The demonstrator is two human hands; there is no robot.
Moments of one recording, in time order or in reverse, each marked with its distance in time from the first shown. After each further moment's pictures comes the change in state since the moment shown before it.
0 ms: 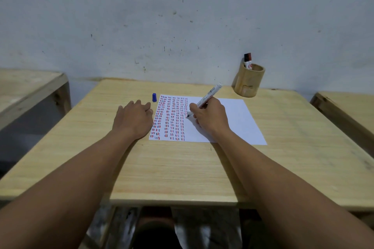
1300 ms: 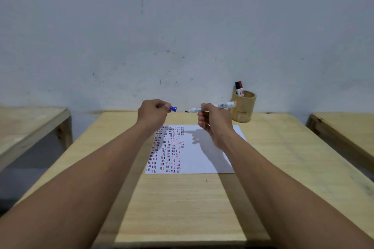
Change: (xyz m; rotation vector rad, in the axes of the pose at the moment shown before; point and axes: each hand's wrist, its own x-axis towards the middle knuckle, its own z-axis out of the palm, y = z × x) left_hand 0.049 0.075 -0.057 -0.952 0.131 -0.120; right_hand 0.032 -0.042 -0.039 0.874 0.009 0.291
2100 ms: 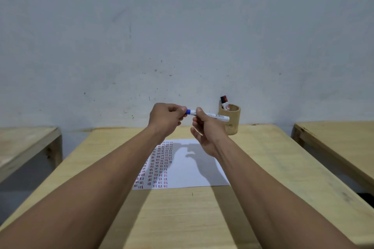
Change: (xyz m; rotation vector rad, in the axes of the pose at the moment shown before) left_hand -0.026 0.070 0.040 -0.185 -0.127 0.061; right_hand -0.008 -0.031 -0.017 0.190 -0.063 0.098
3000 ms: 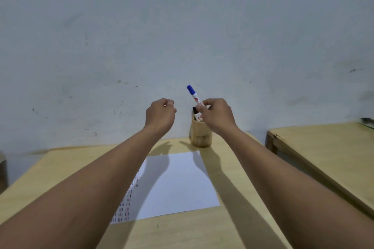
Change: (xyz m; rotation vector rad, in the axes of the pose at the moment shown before) left_hand 0.049 0.030 0.082 0.144 0.046 0.060; right_hand 0.037 -0.103 -0.058 -1.097 0.239 -0.548
